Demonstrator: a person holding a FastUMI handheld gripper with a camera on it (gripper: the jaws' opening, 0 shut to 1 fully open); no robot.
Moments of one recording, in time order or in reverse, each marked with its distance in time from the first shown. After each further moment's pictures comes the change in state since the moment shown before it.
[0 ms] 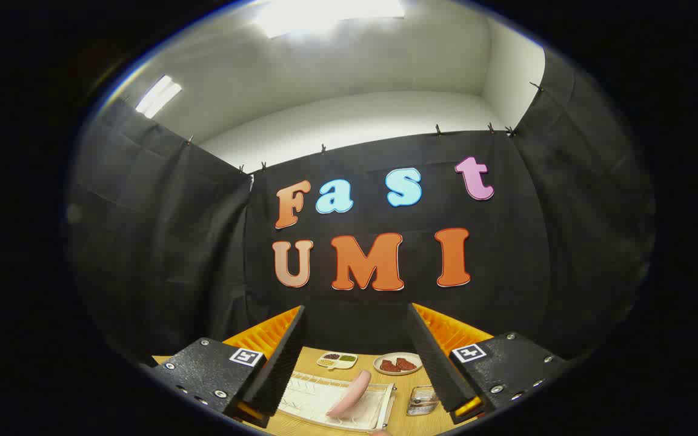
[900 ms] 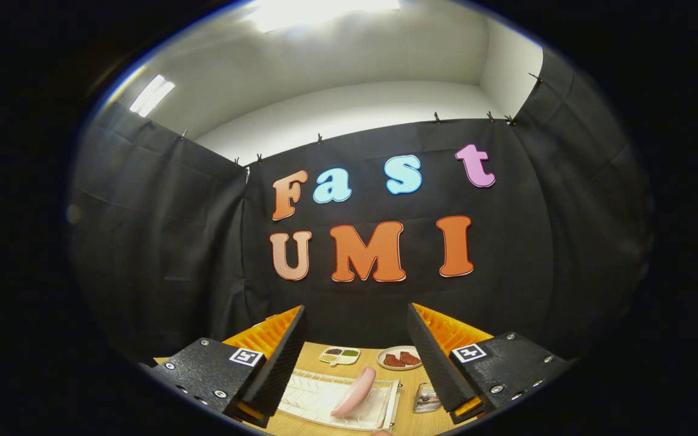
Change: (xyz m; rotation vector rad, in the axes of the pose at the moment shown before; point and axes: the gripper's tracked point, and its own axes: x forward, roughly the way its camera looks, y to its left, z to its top) arm 0.018 0.006 -0.013 0.024 0.051 0.001
